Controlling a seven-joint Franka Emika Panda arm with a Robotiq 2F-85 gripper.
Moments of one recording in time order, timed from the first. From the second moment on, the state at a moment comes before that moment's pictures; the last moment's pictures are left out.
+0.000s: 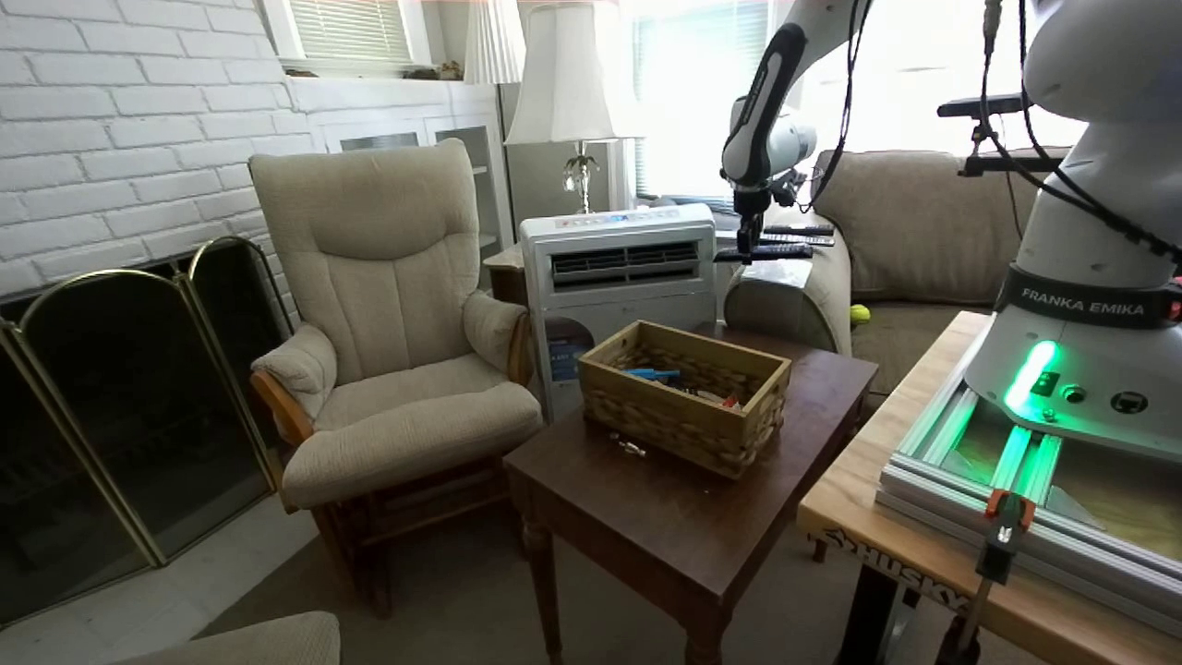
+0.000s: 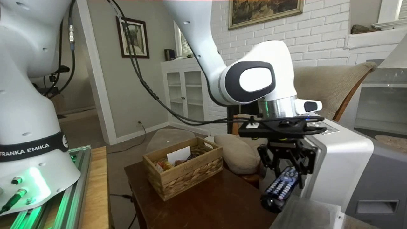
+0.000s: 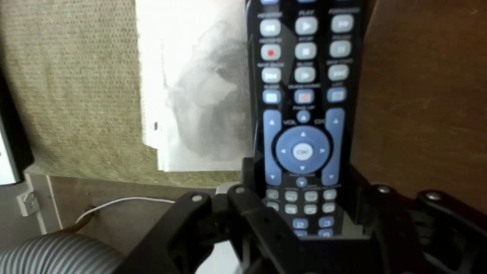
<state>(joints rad) -0.37 0.65 -0.16 -1.98 -0.23 2.78 -0.56</state>
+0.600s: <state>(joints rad) -0.30 0.59 -0.10 -2.17 -0.23 2.80 -0.52</state>
